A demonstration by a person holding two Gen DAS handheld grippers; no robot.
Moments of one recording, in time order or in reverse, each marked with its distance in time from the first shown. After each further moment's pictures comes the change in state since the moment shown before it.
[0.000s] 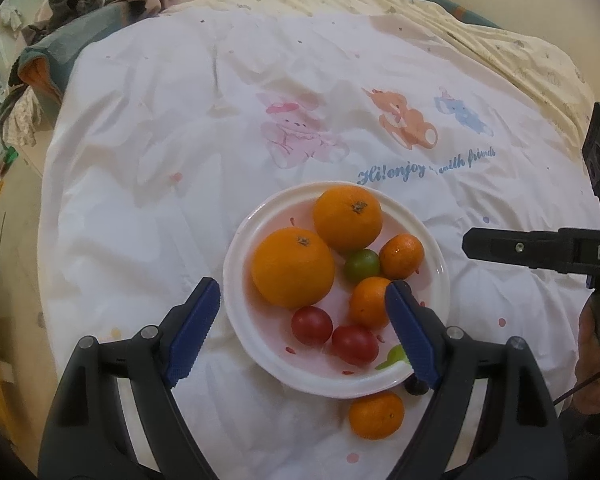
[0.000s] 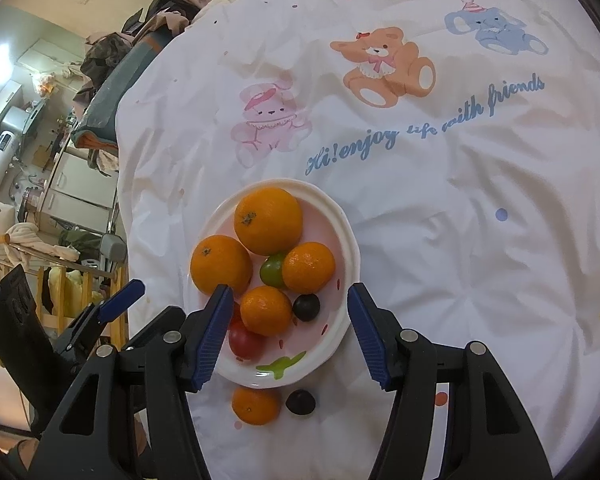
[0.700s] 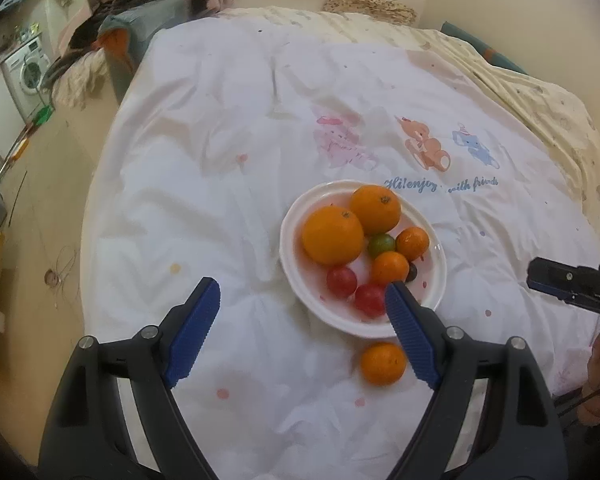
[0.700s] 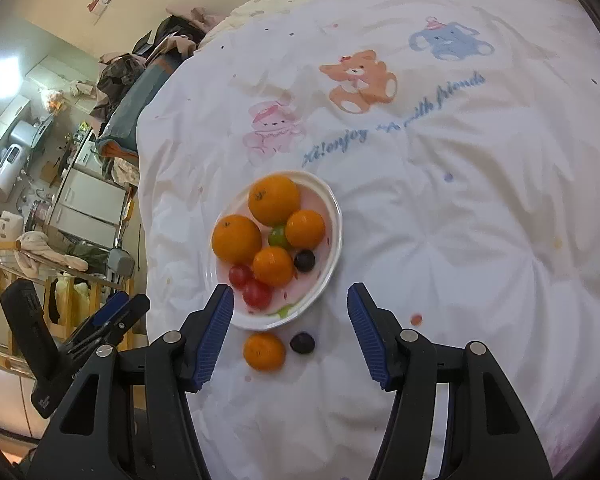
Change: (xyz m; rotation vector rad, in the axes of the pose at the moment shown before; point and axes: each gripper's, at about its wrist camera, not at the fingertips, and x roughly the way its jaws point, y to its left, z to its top) left arm -0.067 0.032 -0.044 -0.153 -0.060 0.043; right arm -0.067 -0.003 -0.058 0.035 -0.082 0.009
